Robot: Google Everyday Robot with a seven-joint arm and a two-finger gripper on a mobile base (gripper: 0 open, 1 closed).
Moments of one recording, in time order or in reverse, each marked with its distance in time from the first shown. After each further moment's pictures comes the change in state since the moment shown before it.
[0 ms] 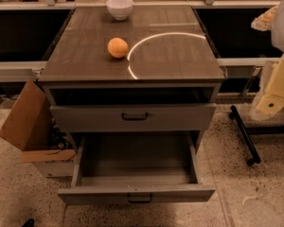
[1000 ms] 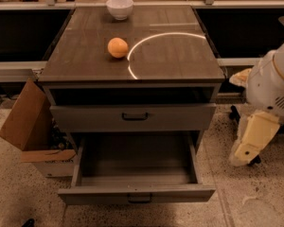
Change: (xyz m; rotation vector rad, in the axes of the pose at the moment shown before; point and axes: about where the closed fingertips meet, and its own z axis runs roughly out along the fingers) arm 0.010 0.062 0.080 -0.180 -0.068 0.048
